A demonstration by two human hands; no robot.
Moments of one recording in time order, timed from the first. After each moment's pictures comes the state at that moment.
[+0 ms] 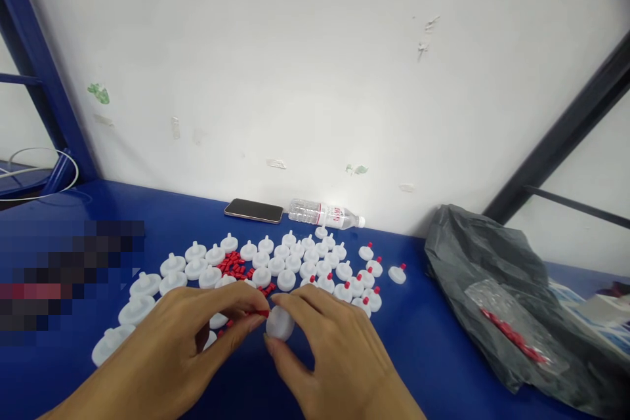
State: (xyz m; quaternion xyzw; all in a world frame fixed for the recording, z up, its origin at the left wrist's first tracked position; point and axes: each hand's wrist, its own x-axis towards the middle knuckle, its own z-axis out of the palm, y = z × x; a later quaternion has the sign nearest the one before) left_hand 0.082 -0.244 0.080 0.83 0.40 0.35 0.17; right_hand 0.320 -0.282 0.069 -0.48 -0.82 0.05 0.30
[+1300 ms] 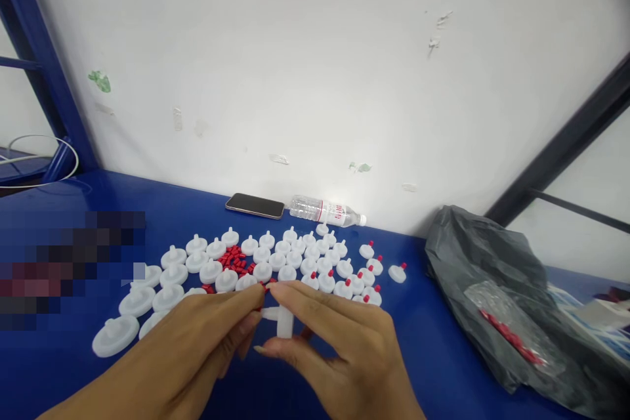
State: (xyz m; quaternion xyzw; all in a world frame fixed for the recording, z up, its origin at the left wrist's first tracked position) left_hand 0.058 -0.265 0.026 0.84 0.40 0.36 0.06; right_hand 0.316 -0.282 0.093 -0.33 -0.80 0.06 0.50
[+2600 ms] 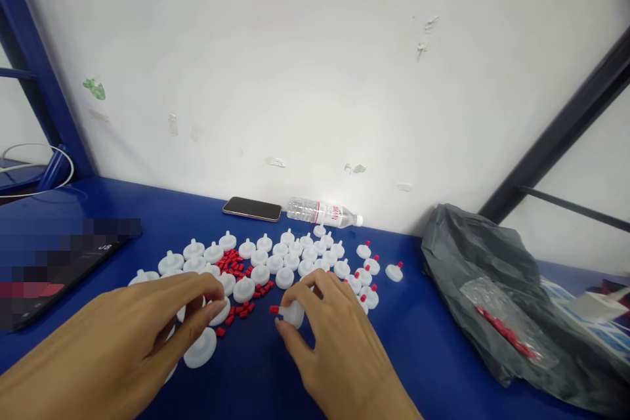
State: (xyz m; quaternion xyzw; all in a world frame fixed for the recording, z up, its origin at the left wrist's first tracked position) left_hand 0.041 -0.251 0.078 0.82 0.51 0.26 0.01; right_hand 0.314 -0.280 0.073 -0.57 -0.77 0.09 0.29
